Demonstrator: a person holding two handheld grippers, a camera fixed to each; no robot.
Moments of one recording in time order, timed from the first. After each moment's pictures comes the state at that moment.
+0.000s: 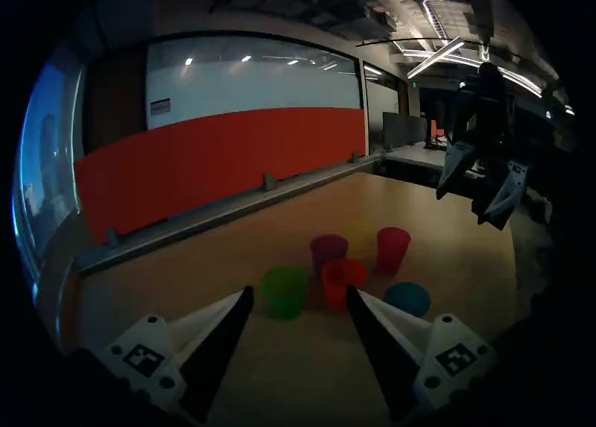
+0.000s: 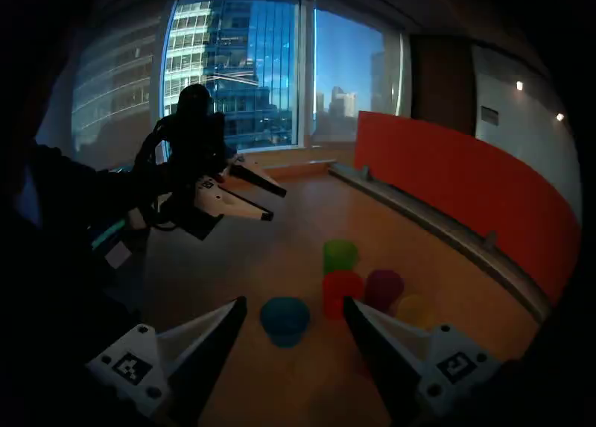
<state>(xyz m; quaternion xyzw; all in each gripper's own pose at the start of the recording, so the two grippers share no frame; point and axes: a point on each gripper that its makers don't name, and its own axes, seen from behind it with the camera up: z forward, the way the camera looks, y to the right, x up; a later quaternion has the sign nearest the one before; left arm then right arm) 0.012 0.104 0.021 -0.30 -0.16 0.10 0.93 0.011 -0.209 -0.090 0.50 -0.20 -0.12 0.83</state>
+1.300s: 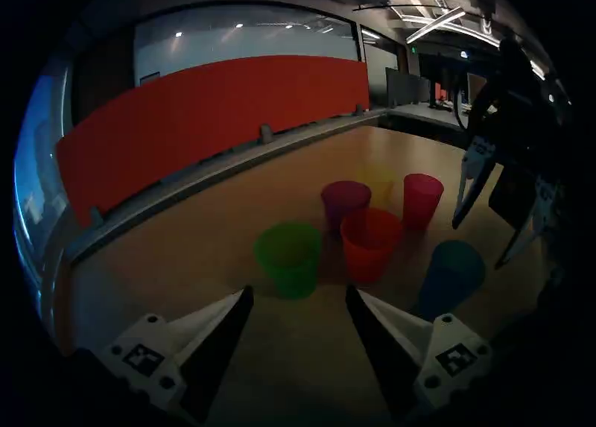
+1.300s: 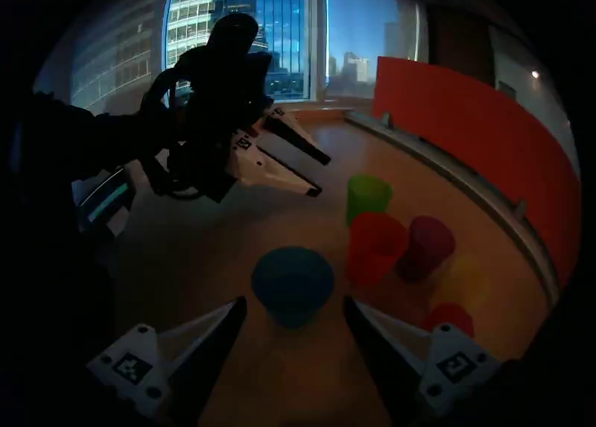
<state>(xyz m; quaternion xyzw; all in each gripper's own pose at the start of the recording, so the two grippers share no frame) -0.079 0.115 0.061 -0.29 -0.23 0.15 0.92 -0.106 -0.244 -0.076 0.51 -0.27 -0.16 0.80</state>
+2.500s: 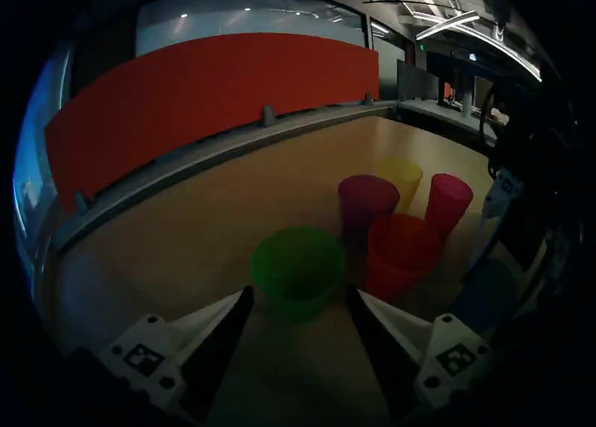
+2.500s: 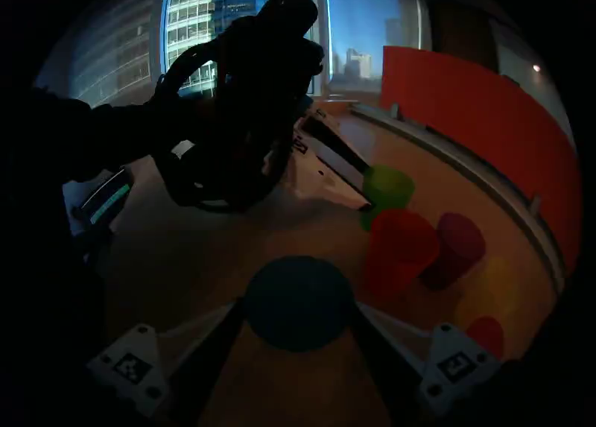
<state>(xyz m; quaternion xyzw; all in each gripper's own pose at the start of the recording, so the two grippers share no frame) -0.108 0.135 0.112 -0.29 -0.27 0.13 0.91 -0.135 -0.278 -0.067 0.52 -0.28 -0.16 0.79</state>
